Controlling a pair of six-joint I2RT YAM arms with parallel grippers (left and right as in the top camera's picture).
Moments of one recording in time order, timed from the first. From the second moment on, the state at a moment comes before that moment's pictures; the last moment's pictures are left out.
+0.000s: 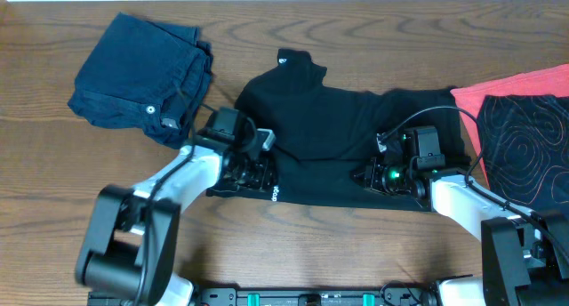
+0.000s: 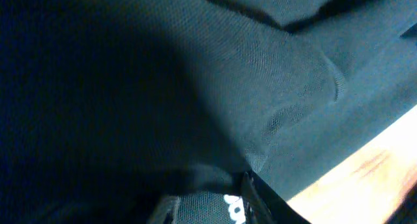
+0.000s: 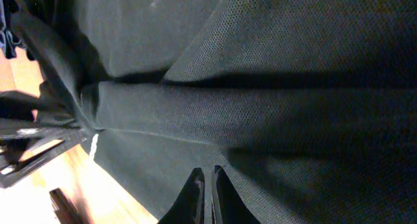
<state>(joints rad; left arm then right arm) -0.32 1.71 0.83 -0.47 0.52 -0.09 0.16 1.57 0.56 -0.11 -0.64 0.49</state>
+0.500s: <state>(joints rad) -0.33 1.67 0.84 -0.40 0.51 -0.21 0.16 1.57 0.56 -0.21 -0.59 0.53</state>
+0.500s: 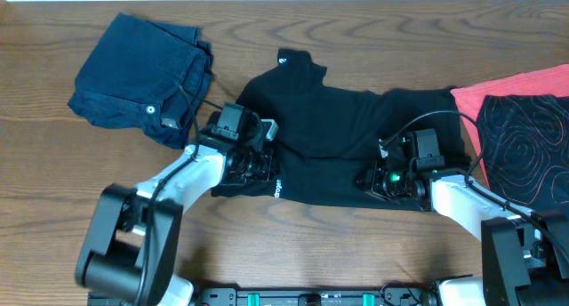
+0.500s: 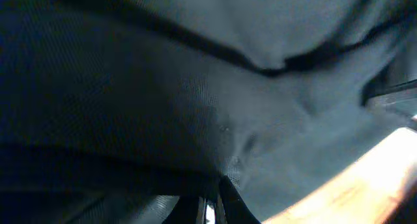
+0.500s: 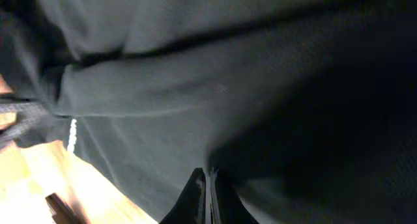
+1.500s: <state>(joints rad) -0.29 1.56 0.87 -0.36 0.26 -0.23 0.14 1.54 0.58 -0.40 -0.54 0.59</state>
